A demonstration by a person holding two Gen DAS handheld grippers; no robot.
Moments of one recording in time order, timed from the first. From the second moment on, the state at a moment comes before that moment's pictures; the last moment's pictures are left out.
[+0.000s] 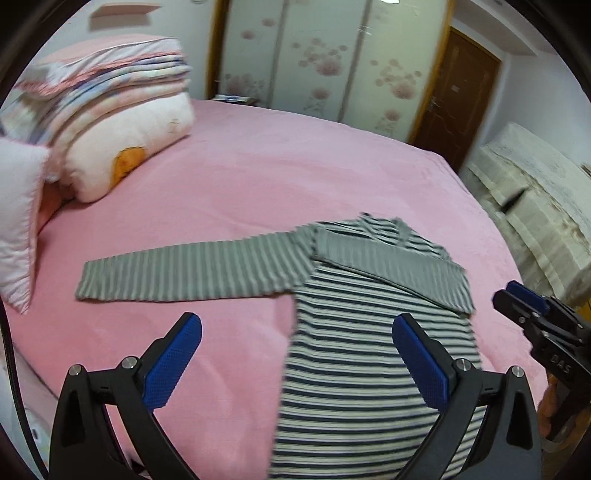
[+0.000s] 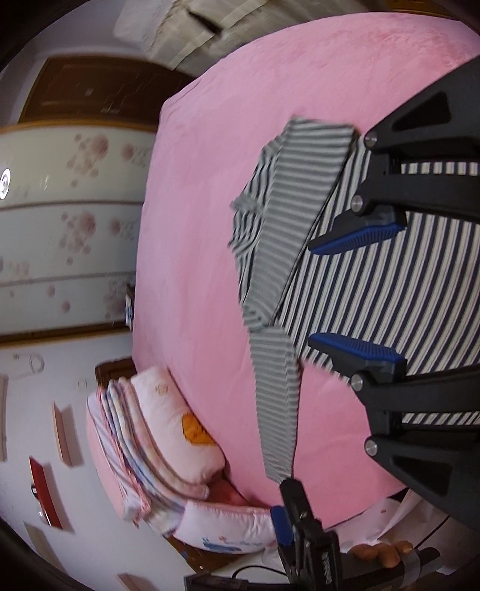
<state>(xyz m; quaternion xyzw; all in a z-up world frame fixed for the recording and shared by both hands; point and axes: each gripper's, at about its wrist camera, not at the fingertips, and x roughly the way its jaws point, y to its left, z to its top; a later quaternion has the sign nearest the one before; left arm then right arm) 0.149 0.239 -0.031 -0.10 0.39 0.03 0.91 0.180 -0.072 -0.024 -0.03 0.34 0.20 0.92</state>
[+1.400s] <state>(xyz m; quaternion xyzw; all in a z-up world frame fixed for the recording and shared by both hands) 0.257 0.611 -0.279 -0.37 0.48 0.28 0.74 0.330 0.204 -0.161 -0.06 0.43 0.27 0.86</state>
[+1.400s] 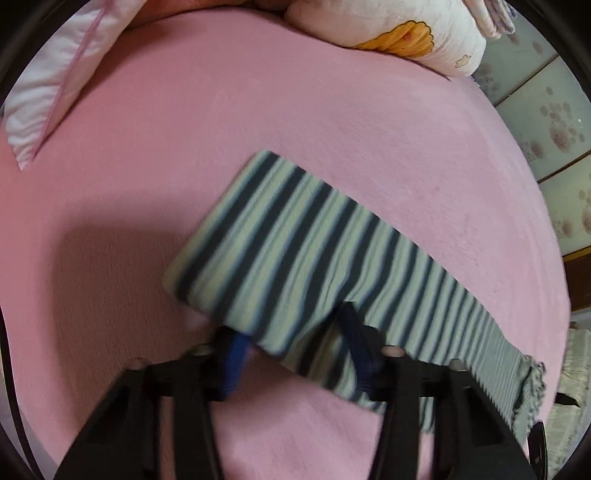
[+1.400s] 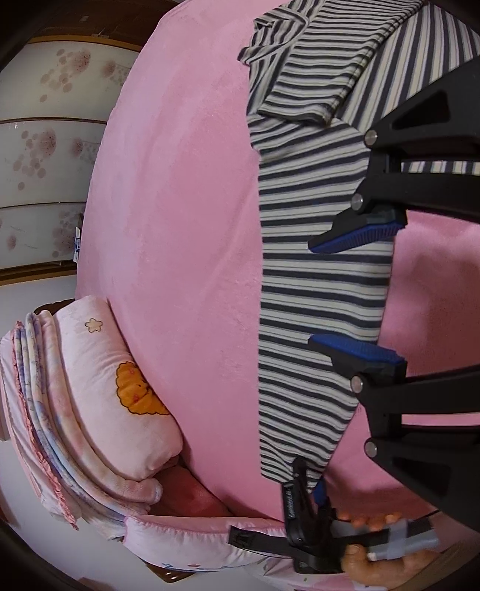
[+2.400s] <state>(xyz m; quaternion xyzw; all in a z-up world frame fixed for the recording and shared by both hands) 0.384 0.140 -0.079 -0.16 0.37 -0.11 0.91 0.304 -0.102 -0.120 0.00 0.41 0.11 0.91</state>
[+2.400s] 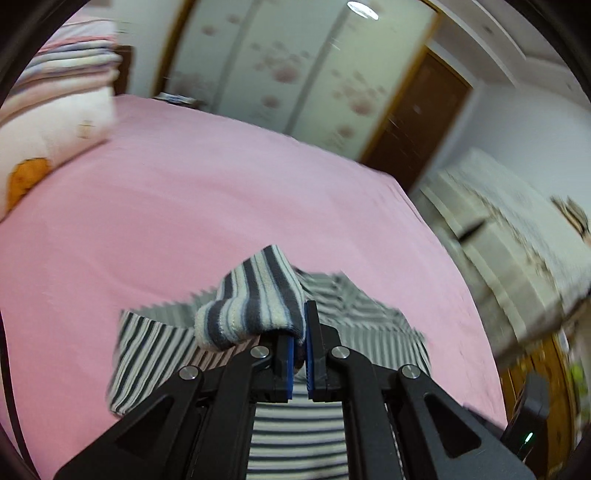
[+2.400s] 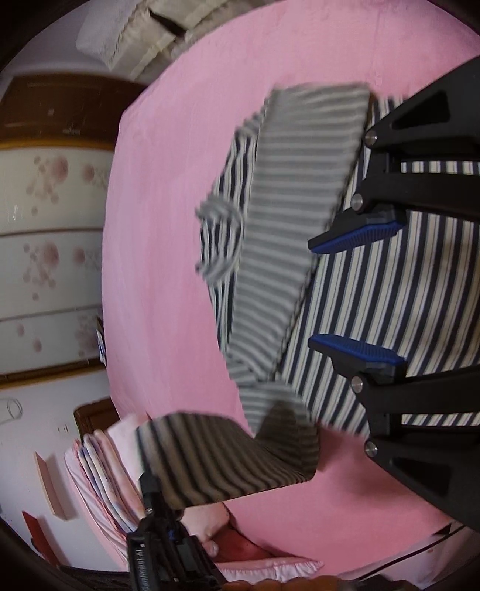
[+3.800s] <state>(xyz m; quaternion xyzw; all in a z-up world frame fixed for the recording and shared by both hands) 0.229 0.205 -0.256 -0.22 0.46 0.02 0.86 0.326 -0.086 -0.178 -0.01 0.49 0.16 0.86</state>
